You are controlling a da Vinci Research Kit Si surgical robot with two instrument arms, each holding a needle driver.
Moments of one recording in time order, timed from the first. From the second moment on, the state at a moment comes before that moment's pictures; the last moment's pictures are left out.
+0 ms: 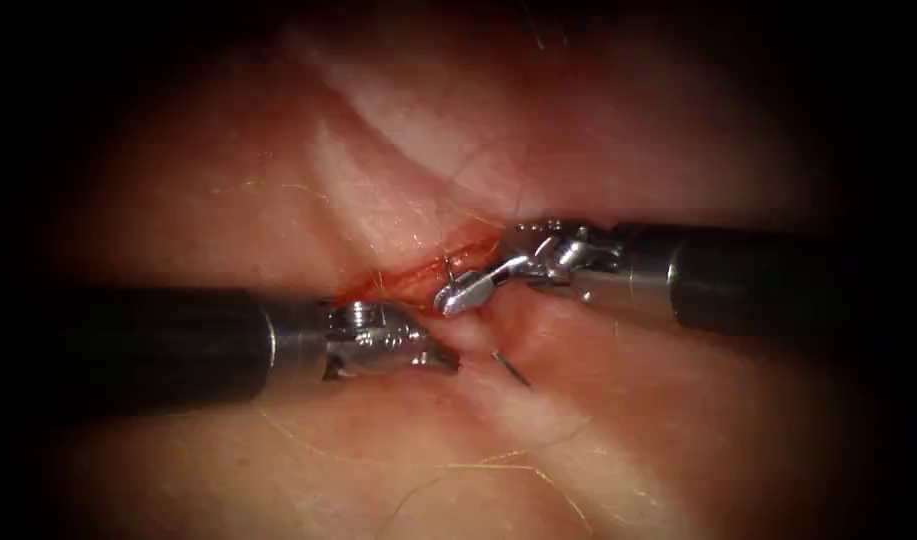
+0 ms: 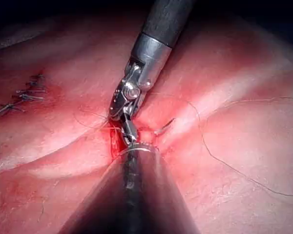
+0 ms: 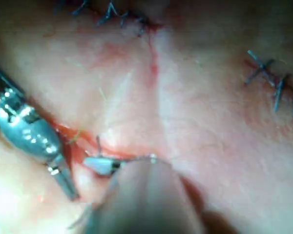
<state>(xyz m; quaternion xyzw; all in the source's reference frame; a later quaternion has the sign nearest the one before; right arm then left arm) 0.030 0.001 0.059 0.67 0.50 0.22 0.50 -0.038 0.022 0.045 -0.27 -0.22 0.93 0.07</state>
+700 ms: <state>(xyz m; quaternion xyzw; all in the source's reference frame) 0.020 0.007 0.061 0.51 0.63 0.20 0.55 -0.040 0.022 0.041 -0.31 -0.13 0.93 0.15</state>
